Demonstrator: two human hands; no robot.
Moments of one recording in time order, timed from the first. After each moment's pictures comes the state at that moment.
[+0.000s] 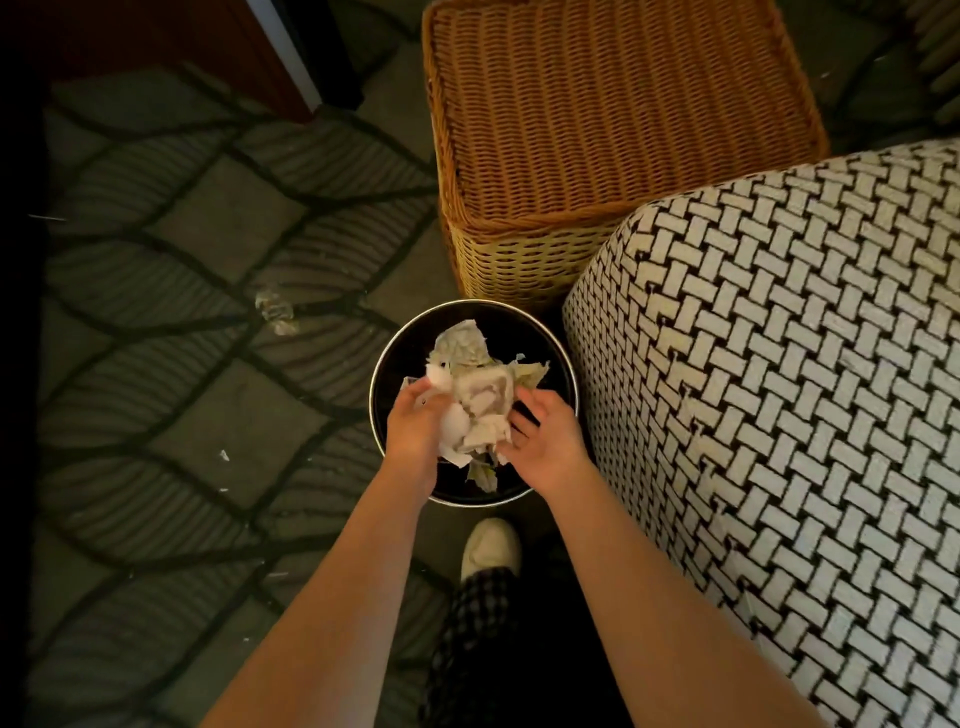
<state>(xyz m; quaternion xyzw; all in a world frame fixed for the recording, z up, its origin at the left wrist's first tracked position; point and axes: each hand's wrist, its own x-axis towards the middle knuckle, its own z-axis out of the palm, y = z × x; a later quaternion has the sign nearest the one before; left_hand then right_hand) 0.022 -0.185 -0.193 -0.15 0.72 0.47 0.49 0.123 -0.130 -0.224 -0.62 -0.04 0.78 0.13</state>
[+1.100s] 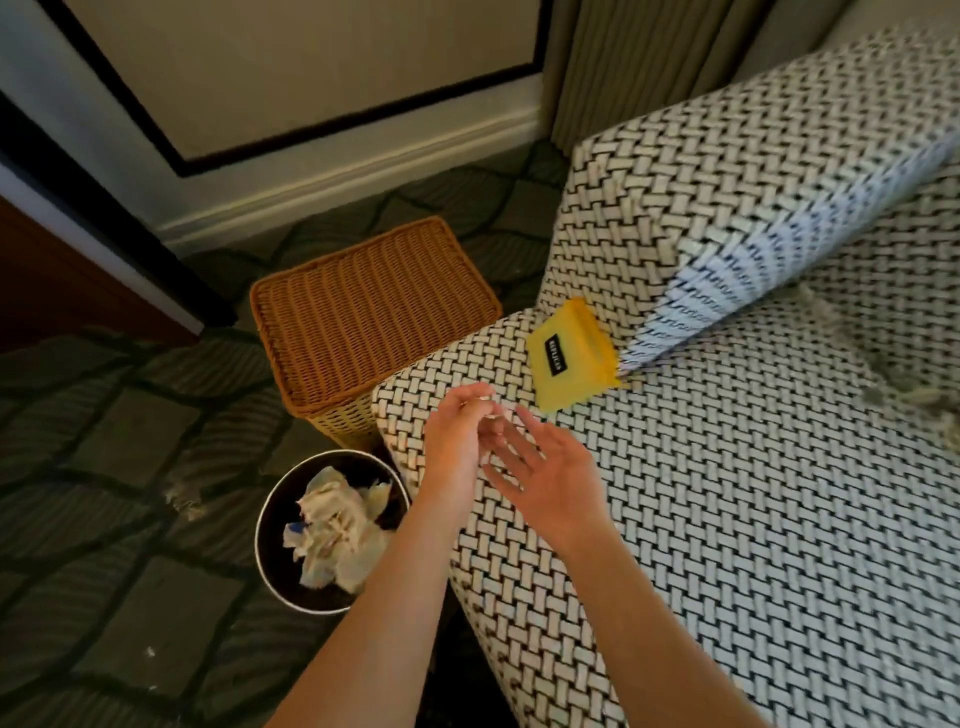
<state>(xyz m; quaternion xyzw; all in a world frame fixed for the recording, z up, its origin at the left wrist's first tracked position) 0.205 -0.051 0.032 0.09 0.62 0.53 0.57 0.307 -0.052 0.007 -0.46 -0.02 0.82 0.36</state>
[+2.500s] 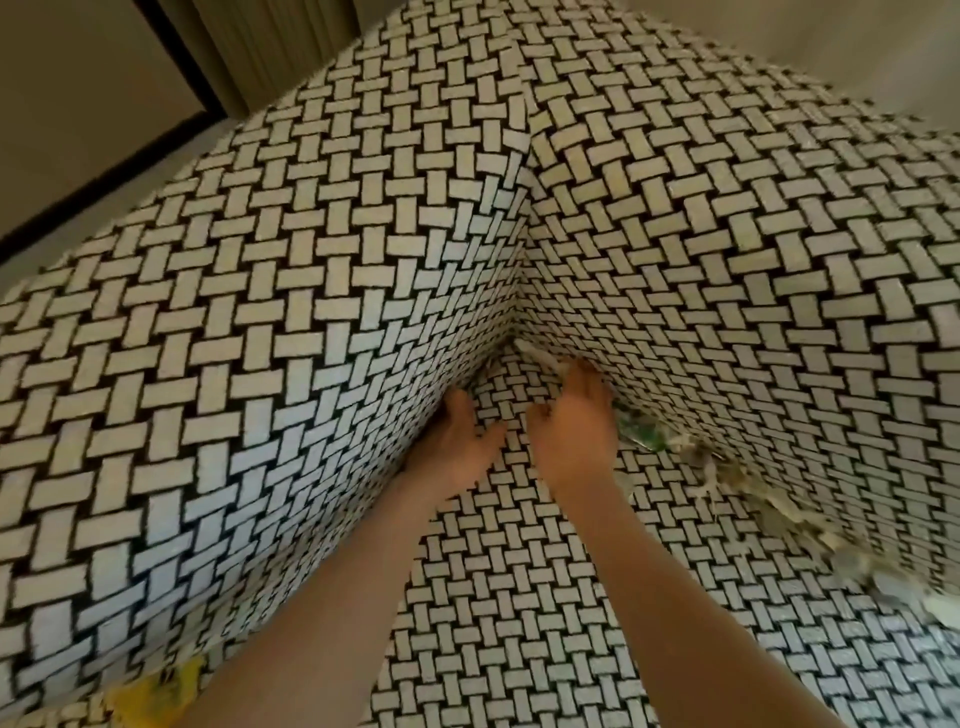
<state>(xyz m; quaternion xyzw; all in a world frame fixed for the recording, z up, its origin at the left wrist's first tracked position) 0.500 0.213 -0.051 0.59 0.65 -0.04 0.48 0.617 0.189 -0.041 -0.83 -0.50 0.22 0.11</state>
